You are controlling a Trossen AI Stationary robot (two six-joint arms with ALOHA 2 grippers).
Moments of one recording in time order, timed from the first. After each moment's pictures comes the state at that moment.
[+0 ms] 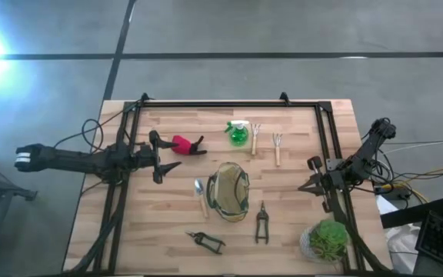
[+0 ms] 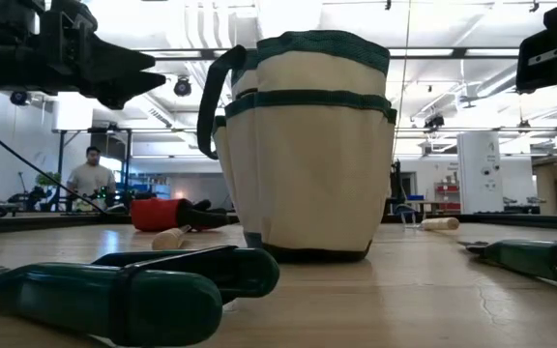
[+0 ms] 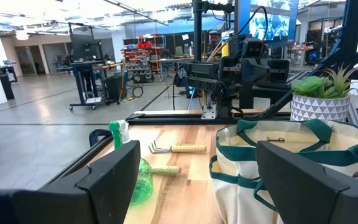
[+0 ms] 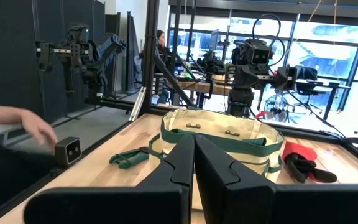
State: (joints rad) left arm 0.03 0.52 0.09 0.54 -0.13 0.08; right arm 0.80 0.04 0.01 0.13 0.55 -0.11
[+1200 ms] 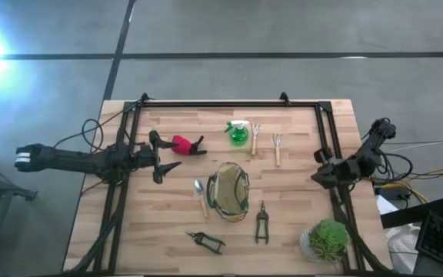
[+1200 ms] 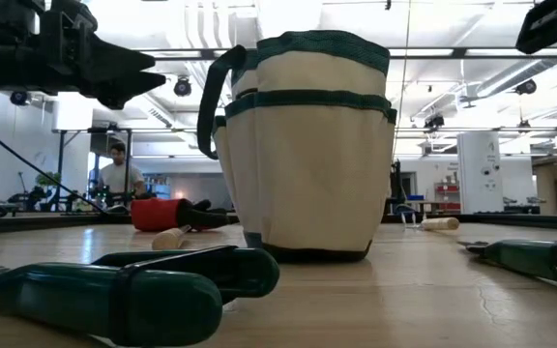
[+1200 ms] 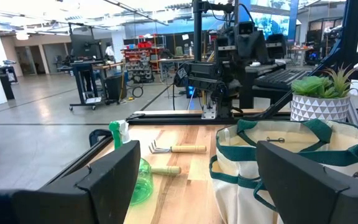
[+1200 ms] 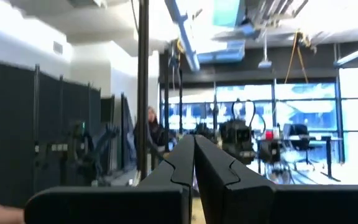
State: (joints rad) left arm 0.03 0.51 0.09 0.54 -0.13 0.08; right arm 0.80 0.04 0.01 0.55 0.54 -0.22
